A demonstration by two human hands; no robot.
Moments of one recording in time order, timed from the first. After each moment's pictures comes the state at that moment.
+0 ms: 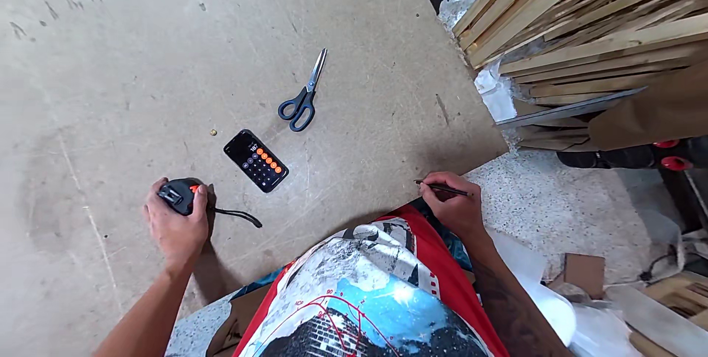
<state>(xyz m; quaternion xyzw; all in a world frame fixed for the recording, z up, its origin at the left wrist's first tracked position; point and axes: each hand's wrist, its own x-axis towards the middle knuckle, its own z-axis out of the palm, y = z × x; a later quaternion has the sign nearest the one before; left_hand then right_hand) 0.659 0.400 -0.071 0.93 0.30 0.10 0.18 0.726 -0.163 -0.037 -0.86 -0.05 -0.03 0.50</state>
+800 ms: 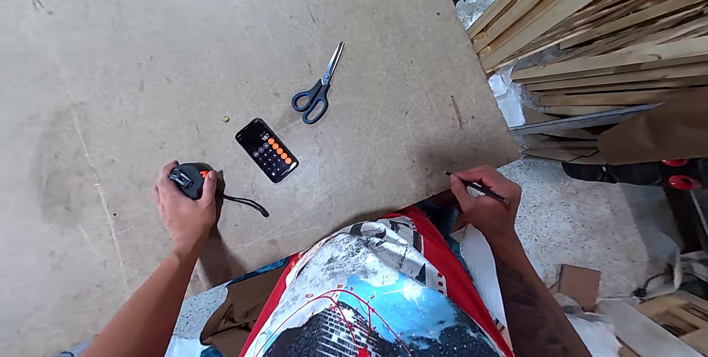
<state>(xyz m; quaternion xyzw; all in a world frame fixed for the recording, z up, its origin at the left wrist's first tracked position) 0.660 0.397 -0.068 0.93 0.32 0.09 0.18 0.746 -0.185 -0.010 -0.89 -0.08 -0.09 0.45</state>
